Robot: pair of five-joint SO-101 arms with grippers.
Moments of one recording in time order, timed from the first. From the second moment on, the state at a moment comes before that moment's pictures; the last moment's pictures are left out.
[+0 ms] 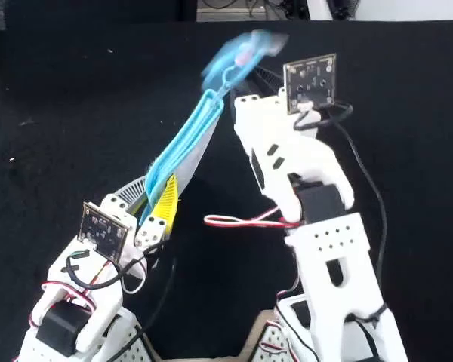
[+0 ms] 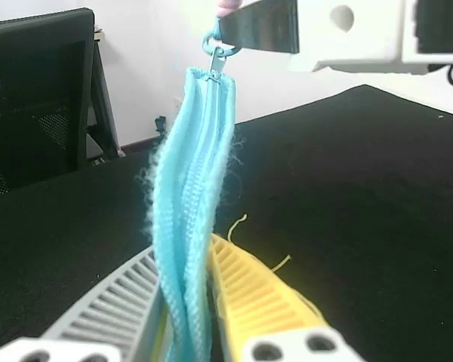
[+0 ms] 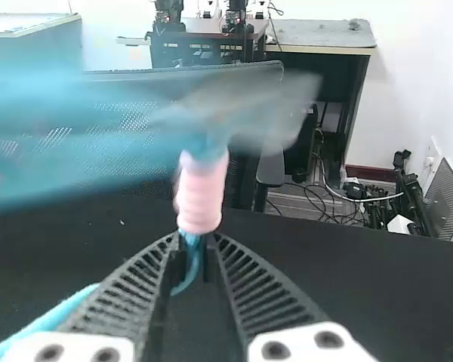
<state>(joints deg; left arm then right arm) 21.3 -104.9 73.4 50.3 -3.6 -12.3 -41.9 38.3 22.2 -3.5</state>
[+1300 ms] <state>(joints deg) 3.2 -104.0 70.9 48.0 -3.3 -0.2 -61.8 63.3 39.1 -1.5</state>
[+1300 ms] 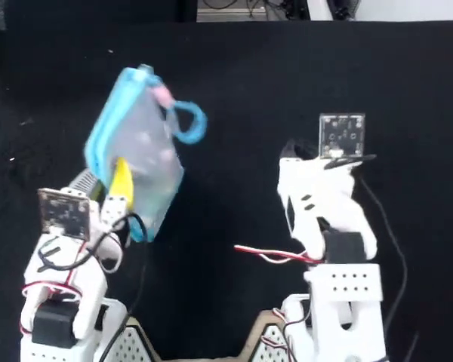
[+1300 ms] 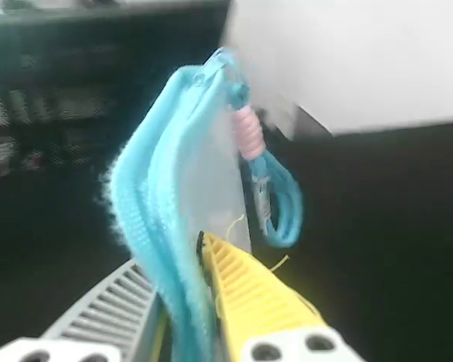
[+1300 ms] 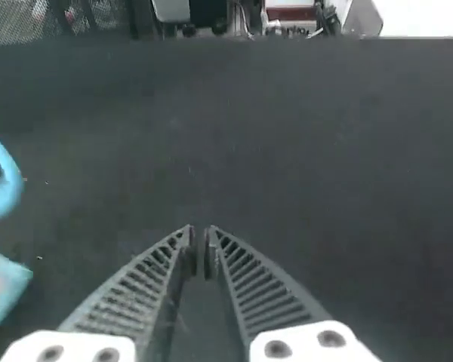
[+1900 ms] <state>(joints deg) -2.5 -67.8 58.2 27.3 -8.7 -1.1 -61.9 79.4 21.1 -0.4</state>
